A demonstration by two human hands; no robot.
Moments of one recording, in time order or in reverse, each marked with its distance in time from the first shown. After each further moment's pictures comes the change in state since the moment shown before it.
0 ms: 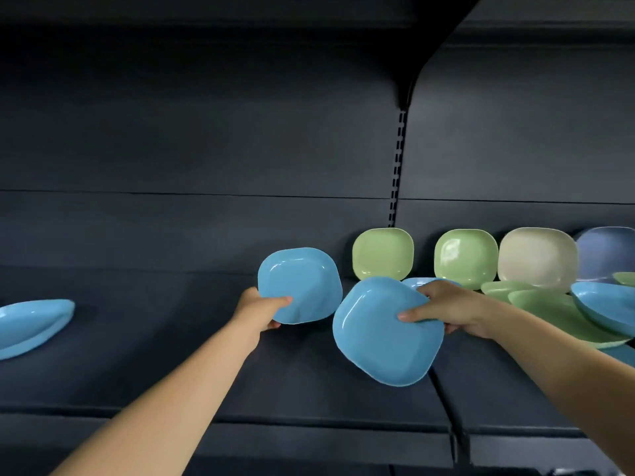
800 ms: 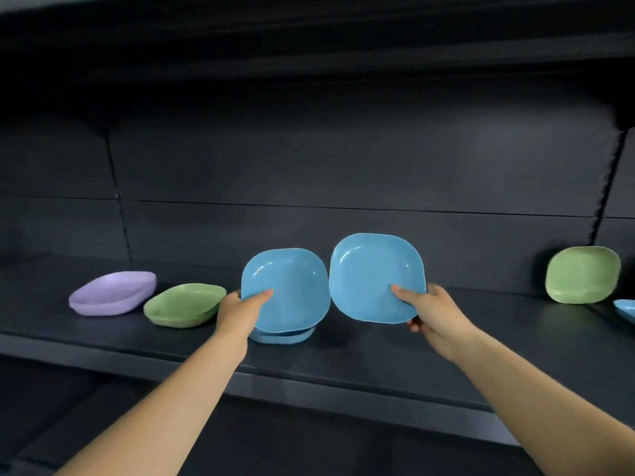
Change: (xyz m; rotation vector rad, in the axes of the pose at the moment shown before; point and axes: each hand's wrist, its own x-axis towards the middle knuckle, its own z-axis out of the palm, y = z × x) left_hand 0.003 -0.031 -0.400 -0.196 0.321 0.109; right_hand 0.014 -0.270 0.325 0.681 0.176 -0.194
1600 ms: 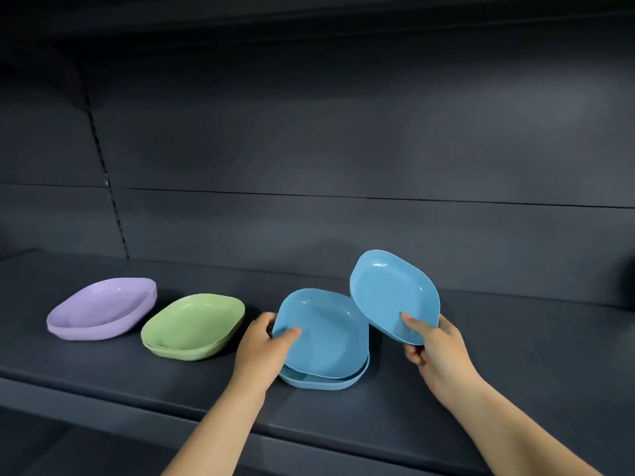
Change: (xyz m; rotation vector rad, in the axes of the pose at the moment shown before) left_hand 0.071 -0.050 -0.013 0.284 -0.147 0.037; right_hand 0.069 0.057 0.086 0.328 0.135 0.093
